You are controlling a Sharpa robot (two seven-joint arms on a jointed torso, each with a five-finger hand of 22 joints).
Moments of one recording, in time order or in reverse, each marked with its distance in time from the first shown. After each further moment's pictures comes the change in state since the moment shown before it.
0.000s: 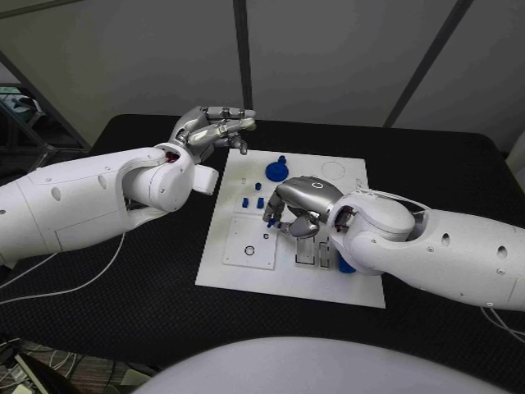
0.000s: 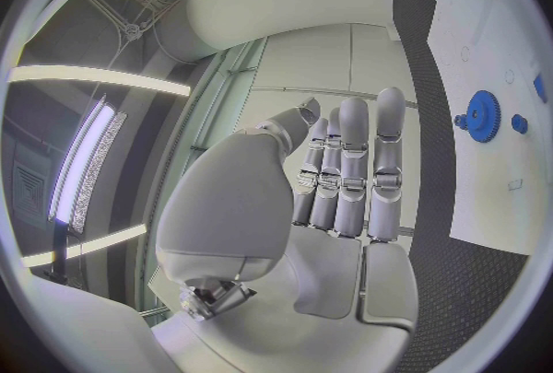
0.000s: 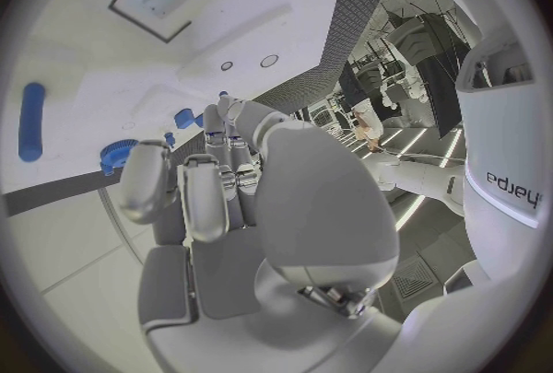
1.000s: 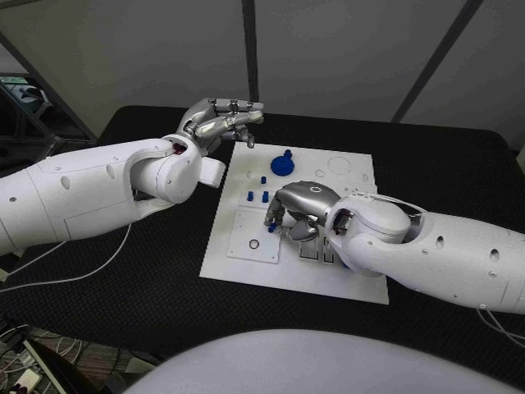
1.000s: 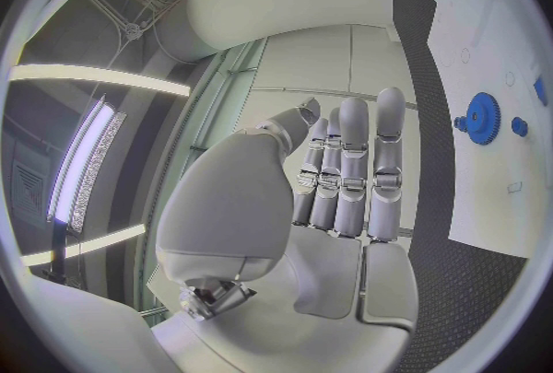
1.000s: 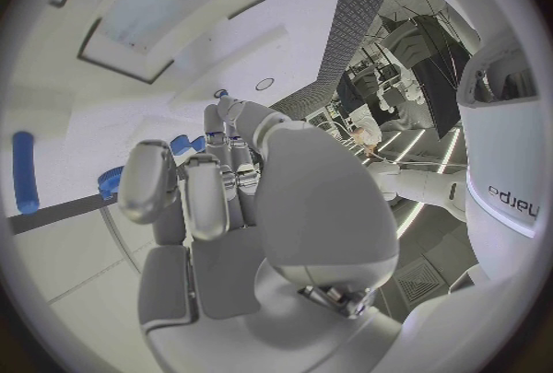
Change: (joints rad) left arm 0.000 0.003 0.000 -0.002 0.001 0.004 -0.003; left_hand 0.000 0.000 0.000 0.000 0.000 0.000 0.000 0.000 0.000 0.000 0.000 0.000 0.000 0.000 0.000 0.000 0.000 0.000 0.000 0.000 0.000 0.000; right arm -0.027 0.034 -0.007 -0.032 -0.007 0.039 0.000; right_hand -0.004 0.004 -0.003 0.003 -0.001 -0.003 -0.003 -0.005 0.000 0.000 0.000 -0.004 0.000 0.000 0.000 0.000 -0.002 0.000 0.000 0.000 0.000 0.000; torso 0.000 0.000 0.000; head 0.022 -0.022
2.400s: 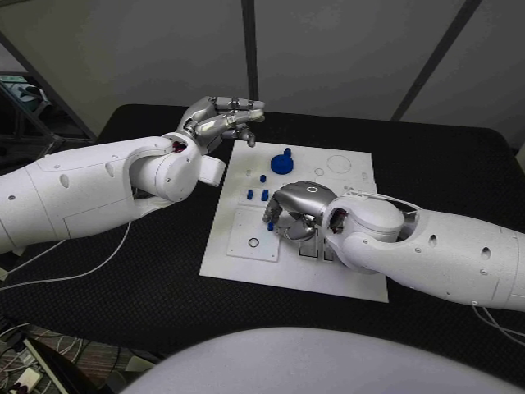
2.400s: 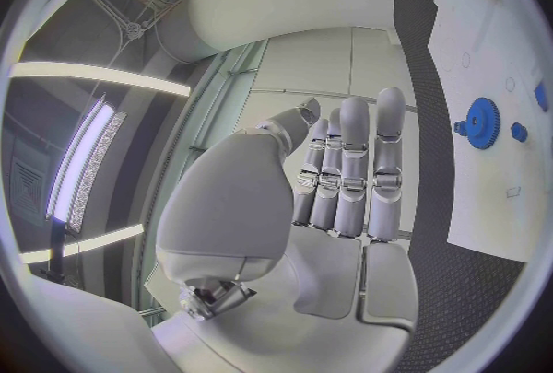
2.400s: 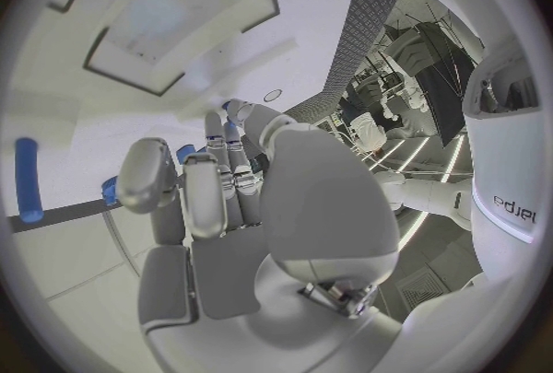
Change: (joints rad) left arm 0.001 0.000 0.000 0.002 0.001 0.012 -0.007; left_hand 0.000 0.000 0.000 0.000 0.000 0.000 0.000 0.000 0.000 -0.004 0.004 0.000 0.000 -0.004 0.004 0.000 -0.002 0.000 0.000 0.000 0.000 -0.002; right arm -0.005 0.019 -0.003 -0.025 -0.030 0.031 -0.027; right_hand -0.076 -0.026 -0.036 0.037 0.015 -0.143 0.036 -0.052 -0.022 -0.146 0.045 -0.074 -0.048 0.002 0.027 -0.009 -0.036 0.000 -0.029 0.029 -0.025 -0.051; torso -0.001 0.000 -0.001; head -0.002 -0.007
